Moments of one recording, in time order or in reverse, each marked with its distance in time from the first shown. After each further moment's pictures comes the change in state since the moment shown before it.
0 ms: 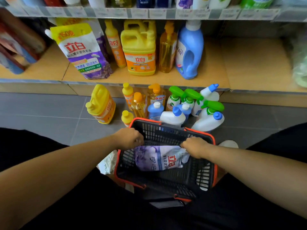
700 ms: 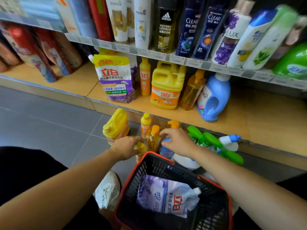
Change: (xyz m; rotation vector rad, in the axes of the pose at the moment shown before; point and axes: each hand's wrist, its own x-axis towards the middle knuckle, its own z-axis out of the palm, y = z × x) left_hand 0.005 -0.075 -0.032 -0.217 0.323 -0.358; right_hand 0.065 -0.043 -0.184 0.535 0.572 -0.137
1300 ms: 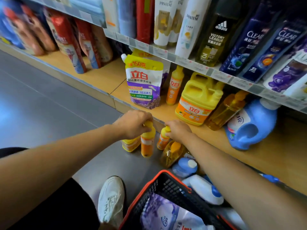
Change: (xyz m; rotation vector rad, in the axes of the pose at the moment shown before) left_hand 0.011 -0.038 -0.120 -0.038 0.251 0.042; right_hand 0.176 -0.019 0.030 -0.434 -0.168 -0.032
